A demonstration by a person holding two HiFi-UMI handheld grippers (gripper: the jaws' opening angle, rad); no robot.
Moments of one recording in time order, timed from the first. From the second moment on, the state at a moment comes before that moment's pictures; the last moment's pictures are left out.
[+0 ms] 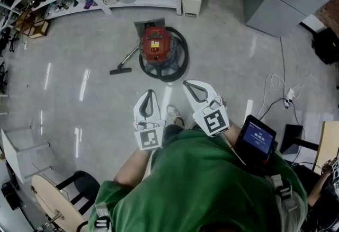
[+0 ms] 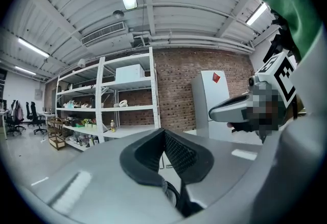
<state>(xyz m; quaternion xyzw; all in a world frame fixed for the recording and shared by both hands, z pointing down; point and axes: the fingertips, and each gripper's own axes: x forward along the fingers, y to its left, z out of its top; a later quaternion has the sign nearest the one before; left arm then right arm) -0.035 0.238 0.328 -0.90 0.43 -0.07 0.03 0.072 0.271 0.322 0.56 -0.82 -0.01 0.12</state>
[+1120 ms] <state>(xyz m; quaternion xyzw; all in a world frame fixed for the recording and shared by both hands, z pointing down) -0.101 0.088 0.356 -0.88 0.47 -0.06 0.00 0.031 0.101 0.354 0.54 -0.83 0.01 0.16</state>
